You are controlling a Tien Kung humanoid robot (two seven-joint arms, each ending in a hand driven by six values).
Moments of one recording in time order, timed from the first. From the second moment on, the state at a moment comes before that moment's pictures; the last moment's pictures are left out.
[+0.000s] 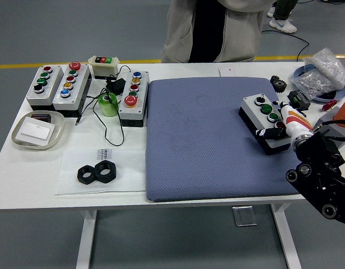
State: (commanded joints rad) left arm -0.13 0.15 -0.34 -0.21 -0.05 0.26 -0.06; right arm 0.61 -0.25 0.82 1.05 -1.72 -0.34 -0.49
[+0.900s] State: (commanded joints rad) left arm -0.13 0.15 -0.35 -0.21 -0.02 0.26 -0.05; right arm 0.60 -0.36 0.74 1.15 -1.73 -0.29 -0.44
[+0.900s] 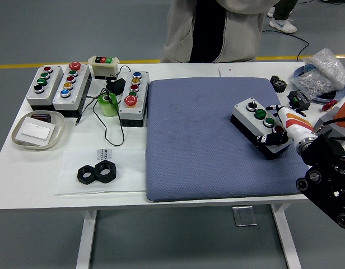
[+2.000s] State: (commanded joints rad) left arm -0.13 0.15 -0.35 -0.21 -0.04 0.26 -0.06; right arm 0.60 -0.51 0.61 1.27 -1.63 -0.27 0.09
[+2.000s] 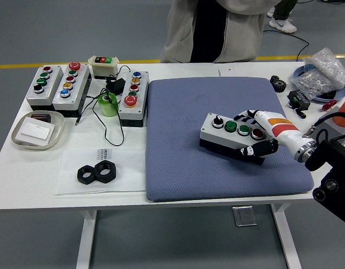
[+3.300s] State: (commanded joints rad) left arm -0.13 0.15 -0.34 -0.21 -0.04 0.26 -0.06; right arm 0.73 -0.51 0.43 1.16 -1.73 -0.24 0.34
